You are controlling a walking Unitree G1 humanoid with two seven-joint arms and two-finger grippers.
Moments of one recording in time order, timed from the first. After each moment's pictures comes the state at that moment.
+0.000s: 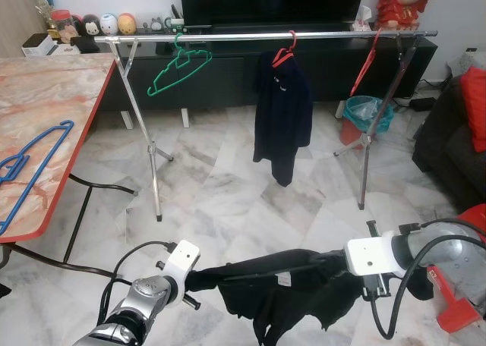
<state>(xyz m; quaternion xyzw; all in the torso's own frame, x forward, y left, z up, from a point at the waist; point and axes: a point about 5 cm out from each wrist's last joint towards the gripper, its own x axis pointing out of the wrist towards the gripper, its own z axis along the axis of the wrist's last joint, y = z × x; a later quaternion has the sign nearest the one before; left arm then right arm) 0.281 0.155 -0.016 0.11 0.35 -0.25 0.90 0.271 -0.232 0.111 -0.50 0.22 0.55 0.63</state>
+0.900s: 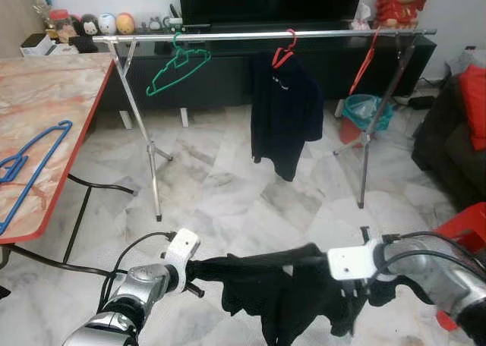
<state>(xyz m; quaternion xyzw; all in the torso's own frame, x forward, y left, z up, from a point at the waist) 0.298 0.153 0.005 0.02 0.32 -0.29 0.90 0.289 -0.214 0.073 -0.56 0.25 0.43 0.67</state>
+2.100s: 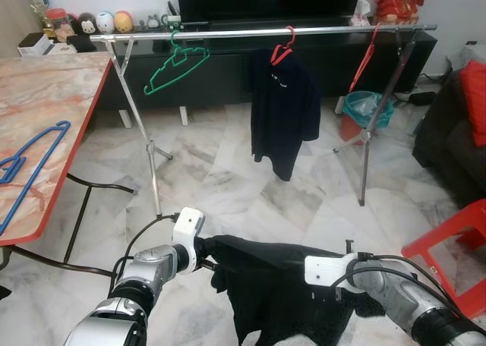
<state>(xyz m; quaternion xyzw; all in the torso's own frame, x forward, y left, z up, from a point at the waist) 0.318 0.134 0.032 -0.07 0.28 -0.31 0.91 0.278 -0.192 0.015 -0.54 0.30 0.39 0.69</state>
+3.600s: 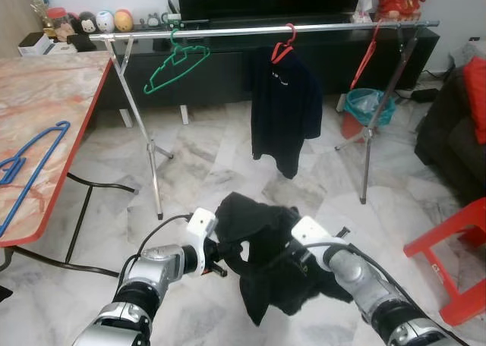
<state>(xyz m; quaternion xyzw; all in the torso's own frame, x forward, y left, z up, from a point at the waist) 0.305 0.113 0.030 -0.04 0.29 -0.41 0.86 0.316 -0.168 0.027 -0.34 0.19 0.15 0.91</state>
